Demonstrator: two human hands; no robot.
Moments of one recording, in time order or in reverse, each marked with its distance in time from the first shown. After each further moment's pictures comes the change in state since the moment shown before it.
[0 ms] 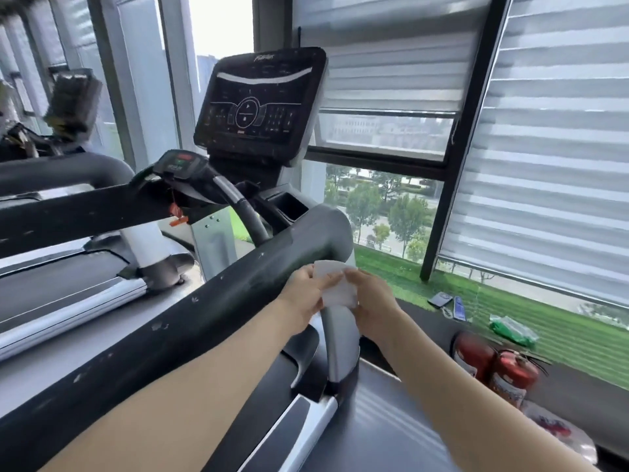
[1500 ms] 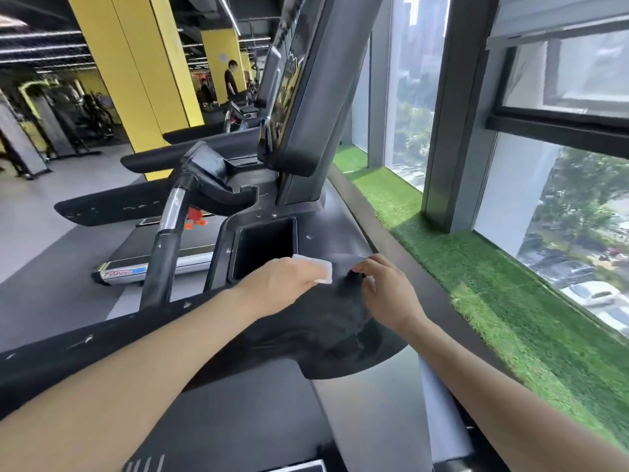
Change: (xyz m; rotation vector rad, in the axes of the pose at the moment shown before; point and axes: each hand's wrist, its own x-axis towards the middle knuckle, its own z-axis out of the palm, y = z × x) left_hand 0.378 0.035 0.035 1.618 0.412 0.002; right_hand 0.530 -0.090 -0.043 -1.056 -0.853 -0.803
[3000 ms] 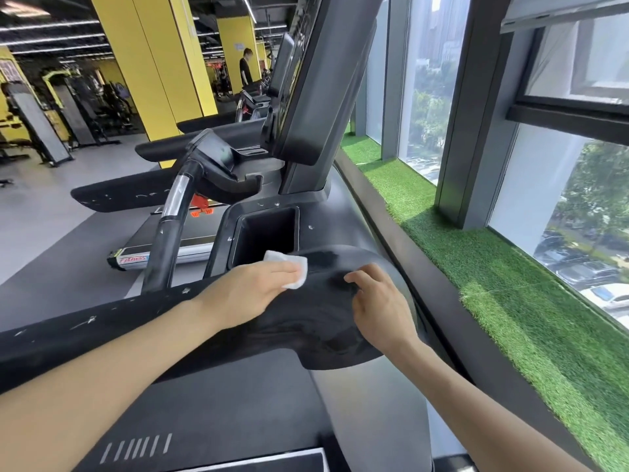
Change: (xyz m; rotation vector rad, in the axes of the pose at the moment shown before) left_hand -0.046 -0.014 0.005 0.075 0.161 0.154; right_hand -0.028 -0.005 0.017 -0.052 0.030 -0.053
